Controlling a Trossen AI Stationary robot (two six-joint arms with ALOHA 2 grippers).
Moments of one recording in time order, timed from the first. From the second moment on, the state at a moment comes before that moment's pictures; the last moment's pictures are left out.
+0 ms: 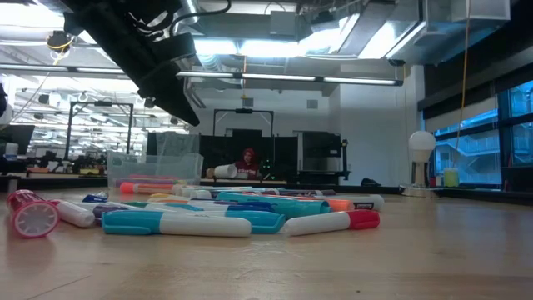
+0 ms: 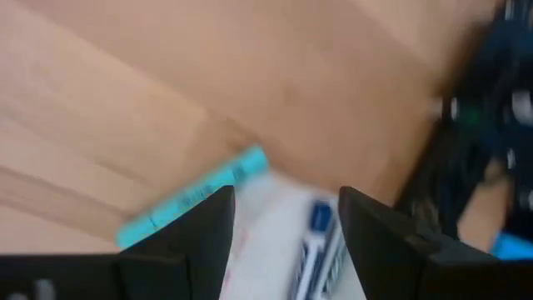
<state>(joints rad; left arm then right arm) 0.03 1.19 0.64 -0.23 -0.48 -0.14 0.73 1.88 1.61 -1.57 0.13 1.77</state>
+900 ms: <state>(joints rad) 0.03 1.19 0.64 -0.26 -0.49 -0.05 0.27 1.84 1.58 -0.83 0.32 0.71</state>
